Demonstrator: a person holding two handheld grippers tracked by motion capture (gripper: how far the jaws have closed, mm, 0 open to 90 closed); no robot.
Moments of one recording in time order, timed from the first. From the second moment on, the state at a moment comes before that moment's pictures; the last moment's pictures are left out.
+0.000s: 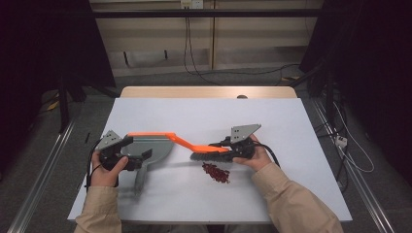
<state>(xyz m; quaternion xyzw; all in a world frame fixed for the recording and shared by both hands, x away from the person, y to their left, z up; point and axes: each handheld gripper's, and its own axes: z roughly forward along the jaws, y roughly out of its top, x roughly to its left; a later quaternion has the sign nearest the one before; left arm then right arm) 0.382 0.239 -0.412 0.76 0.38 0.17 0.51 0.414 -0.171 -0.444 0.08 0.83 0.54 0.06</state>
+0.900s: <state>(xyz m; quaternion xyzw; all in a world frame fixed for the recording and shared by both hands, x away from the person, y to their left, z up) 0.361 0.233 -0.407 0.78 0.35 0.16 0.49 0.380 -0.196 -0.425 0.12 0.82 0.56 0.10</state>
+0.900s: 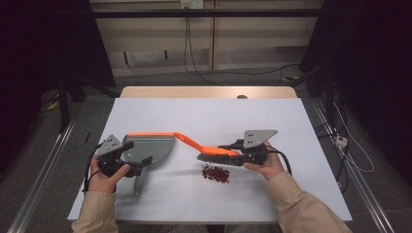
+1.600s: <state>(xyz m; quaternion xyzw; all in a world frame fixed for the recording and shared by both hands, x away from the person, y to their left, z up) 0.343 0.239 -0.410 0.79 0.35 0.15 0.47 0.387 -0.179 -0.438 0.14 0.84 0.51 0.12</state>
